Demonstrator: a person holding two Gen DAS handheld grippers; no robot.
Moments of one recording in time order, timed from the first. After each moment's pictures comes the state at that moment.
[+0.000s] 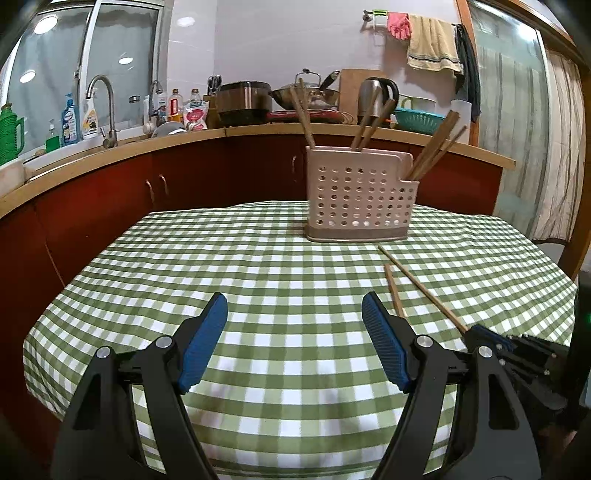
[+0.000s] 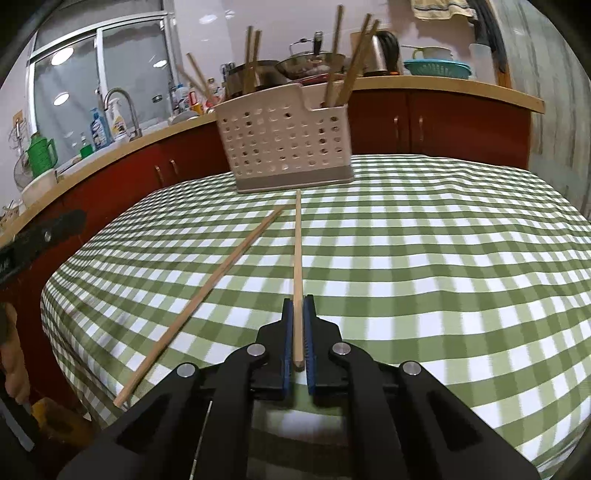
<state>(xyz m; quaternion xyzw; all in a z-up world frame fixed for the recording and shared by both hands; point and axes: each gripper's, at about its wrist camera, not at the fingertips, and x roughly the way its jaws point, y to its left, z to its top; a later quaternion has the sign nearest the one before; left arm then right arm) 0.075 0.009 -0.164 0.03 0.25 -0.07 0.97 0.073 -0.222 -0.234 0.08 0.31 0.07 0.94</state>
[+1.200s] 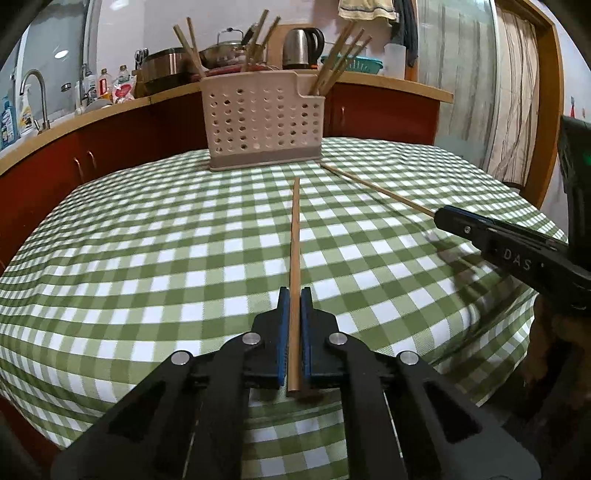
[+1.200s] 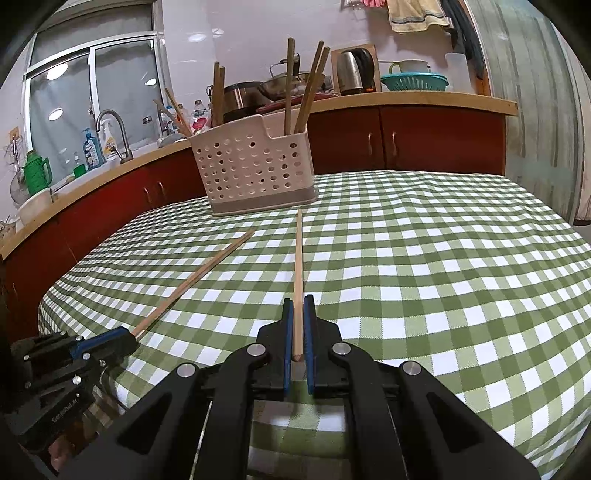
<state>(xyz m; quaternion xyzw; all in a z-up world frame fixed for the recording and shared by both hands) 0.053 -0.052 -0.229 0.07 0.31 -0.17 0.93 0.060 -0.257 -0.224 0.09 0.27 0.06 0.96</state>
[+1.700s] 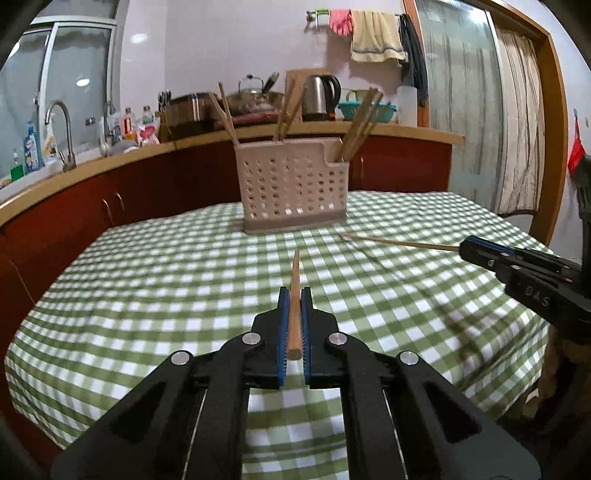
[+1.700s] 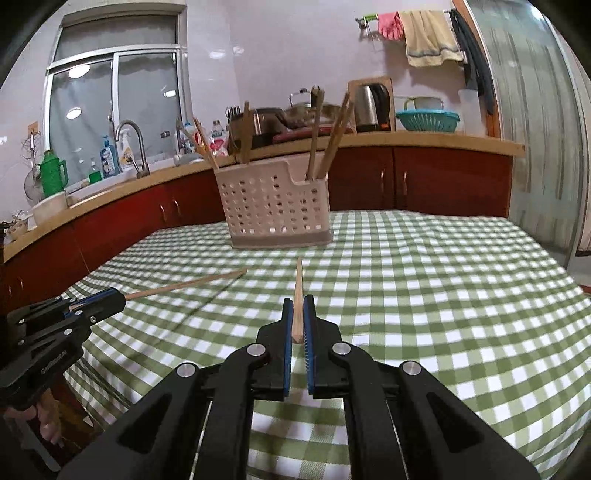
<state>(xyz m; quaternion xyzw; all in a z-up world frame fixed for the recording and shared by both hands) 0.049 -0.031 -0.179 0.07 0.22 -0.14 0.96 0.044 -0.252 -0.185 0.07 0.22 0.07 0.97</state>
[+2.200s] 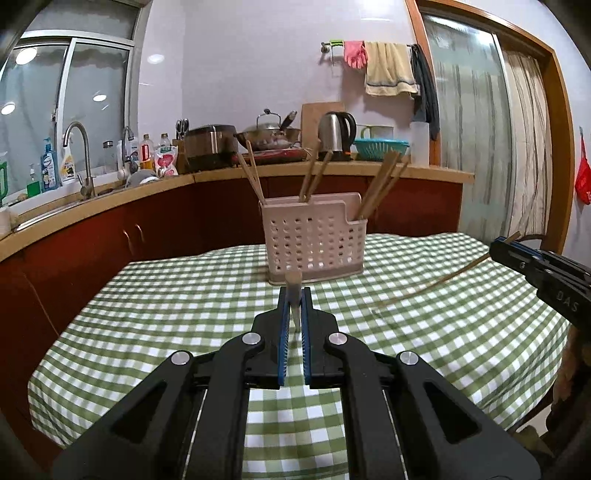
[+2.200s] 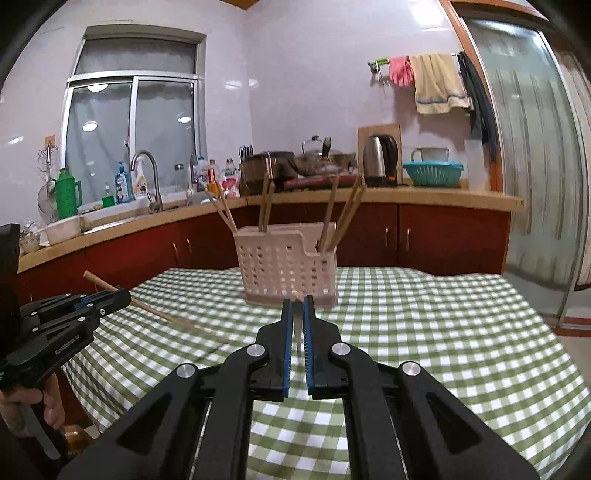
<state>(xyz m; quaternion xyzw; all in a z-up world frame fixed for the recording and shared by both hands) 0.045 -0.017 -0.122 0.05 0.17 -0.12 0.98 0.027 -0.253 -0.121 0.05 0.15 0.08 0.98</state>
